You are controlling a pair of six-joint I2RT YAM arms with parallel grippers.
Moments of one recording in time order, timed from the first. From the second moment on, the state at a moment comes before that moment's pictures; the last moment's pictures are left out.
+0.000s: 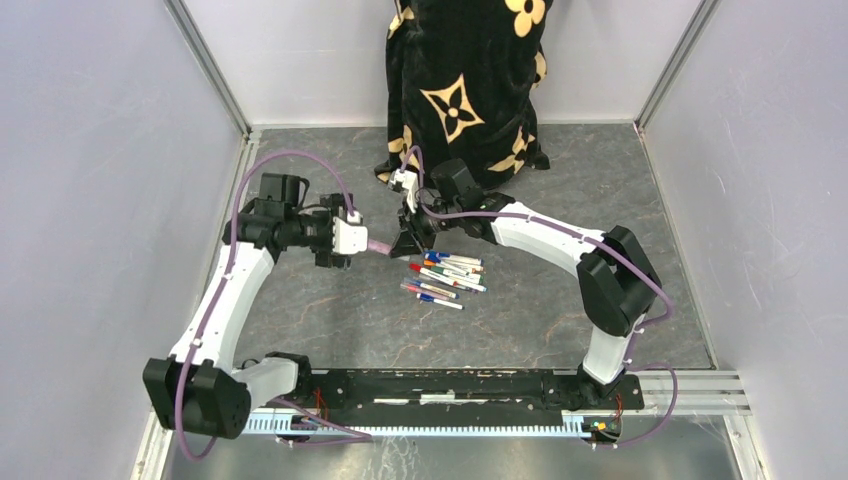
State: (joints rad) left arm -0.12 1.16 1.08 -0.87 0.71 1.45; right arm 0.74 1.80 1.34 -0.15 -0.73 -0.03
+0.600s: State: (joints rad) left arm -0.24 0.96 0.85 -0.83 0.66 1.84; right arm 0.76 1.82 1.34 -0.08 -0.91 0.18
